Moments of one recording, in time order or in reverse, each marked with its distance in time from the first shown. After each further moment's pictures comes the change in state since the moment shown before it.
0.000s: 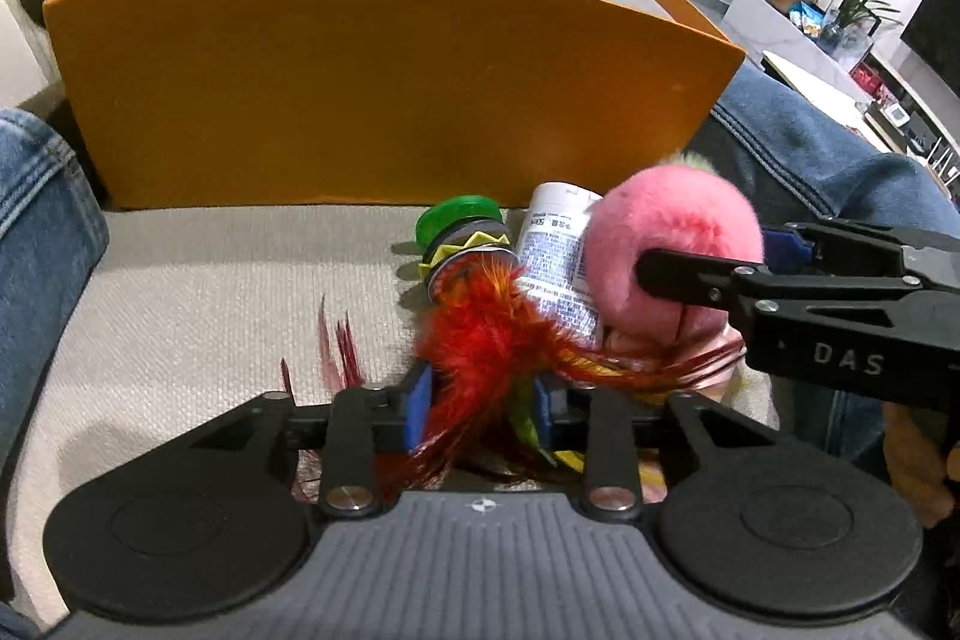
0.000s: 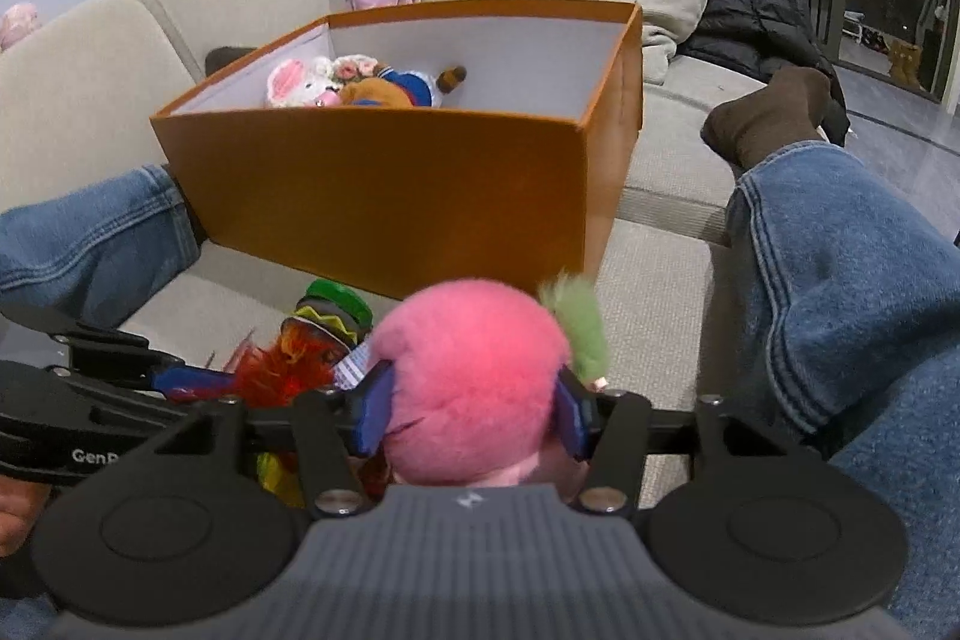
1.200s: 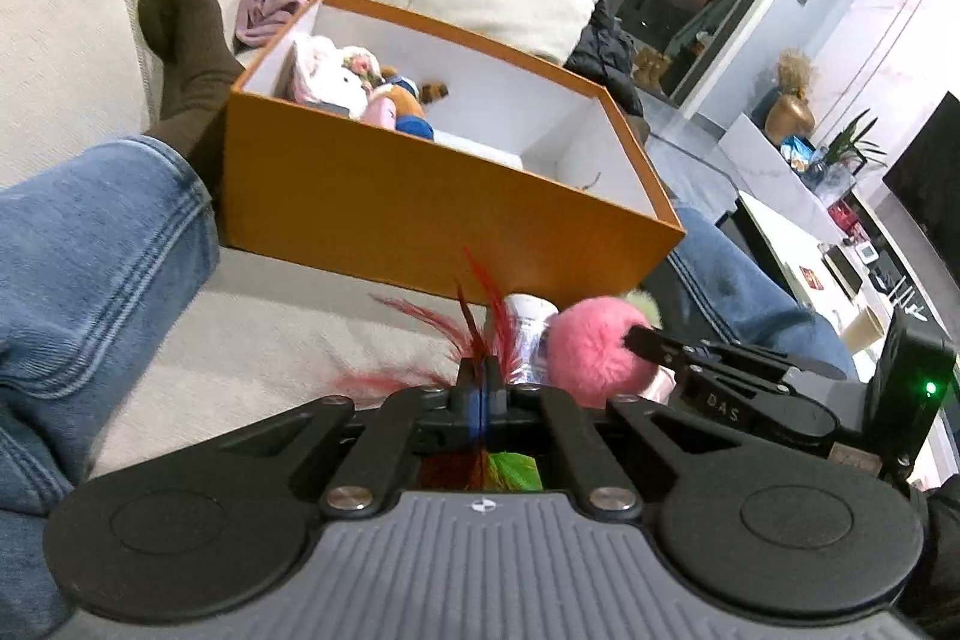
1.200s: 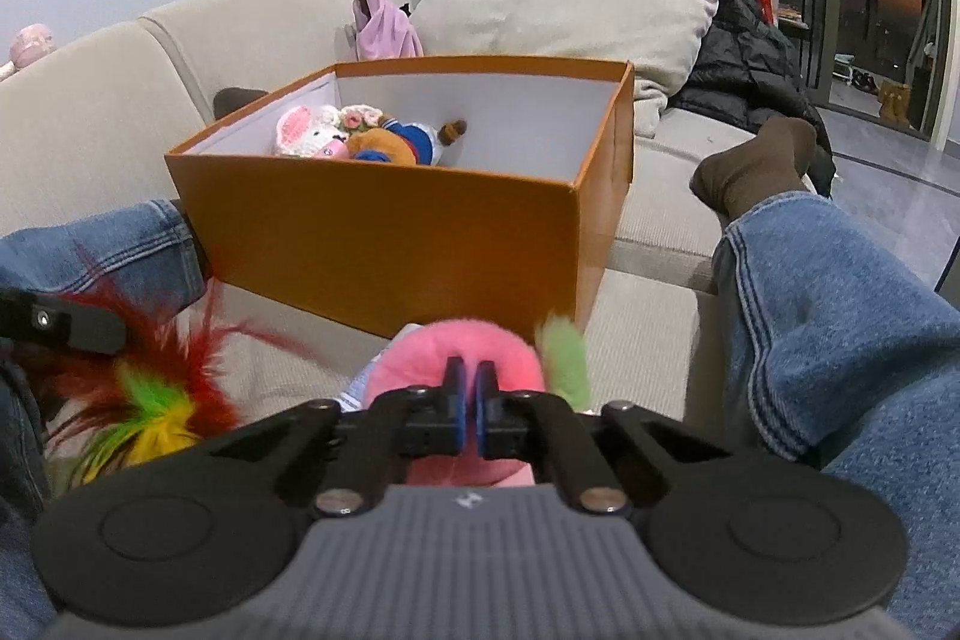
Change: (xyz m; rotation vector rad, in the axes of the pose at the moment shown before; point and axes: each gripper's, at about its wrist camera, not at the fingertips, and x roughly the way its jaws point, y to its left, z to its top) left arm -0.099 0.030 0.005 -0.199 -0.179 -0.060; right arm -0.019 0.002 0.000 -0.010 -0.115 -0.008
